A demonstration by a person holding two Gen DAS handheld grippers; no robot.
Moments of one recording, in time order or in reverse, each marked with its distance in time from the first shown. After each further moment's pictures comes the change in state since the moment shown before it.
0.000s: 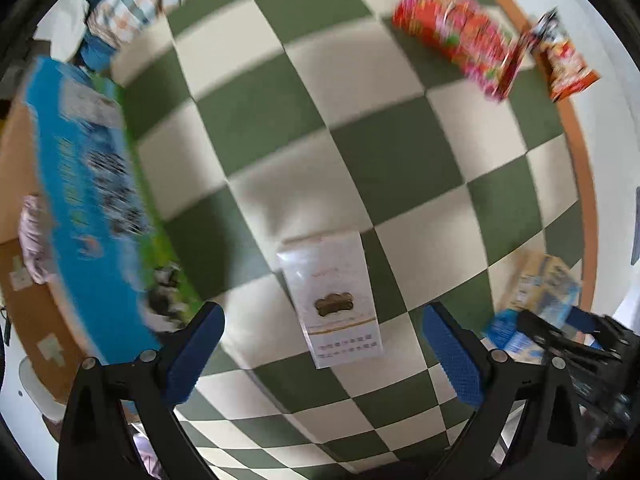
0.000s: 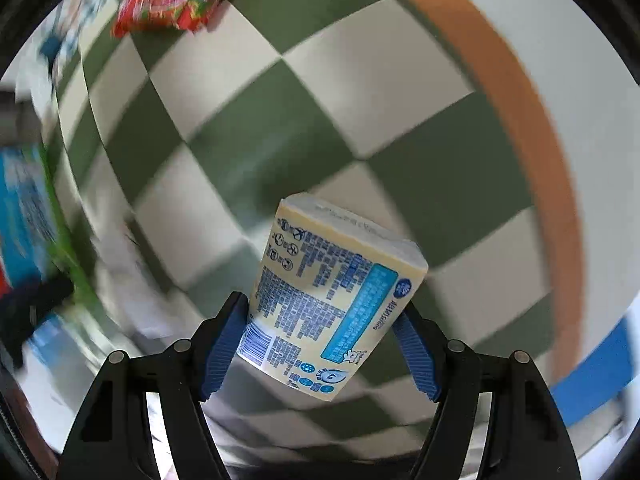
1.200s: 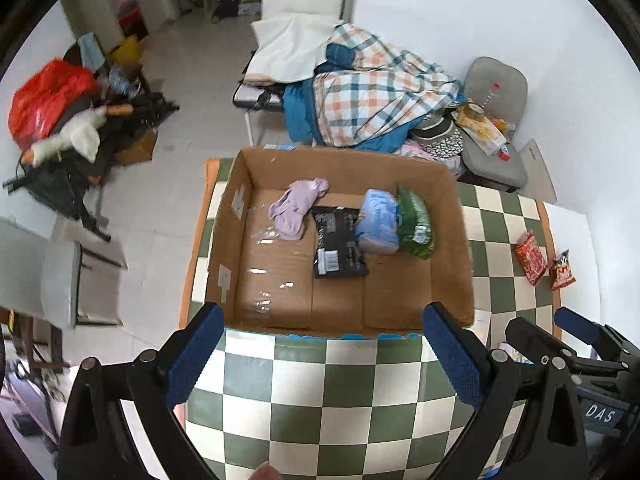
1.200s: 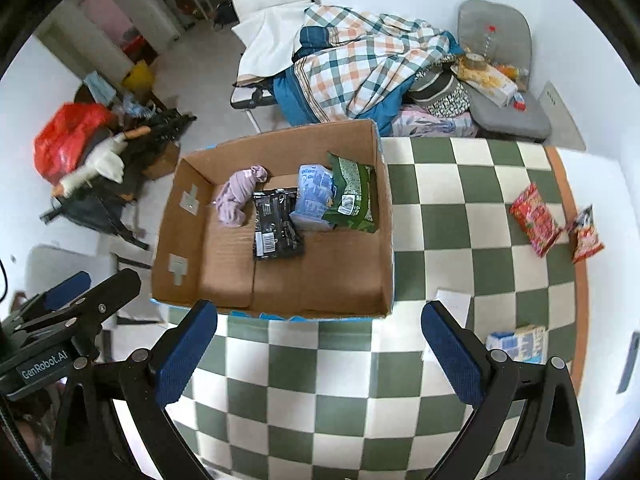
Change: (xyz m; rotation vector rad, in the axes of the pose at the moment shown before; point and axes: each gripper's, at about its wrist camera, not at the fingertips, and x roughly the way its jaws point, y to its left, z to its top) left arm -0.185 0.278 -0.226 -0.488 -0.582 -0.025; right arm -0.167 0.347 -0.161 -0.579 -0.455 0.099
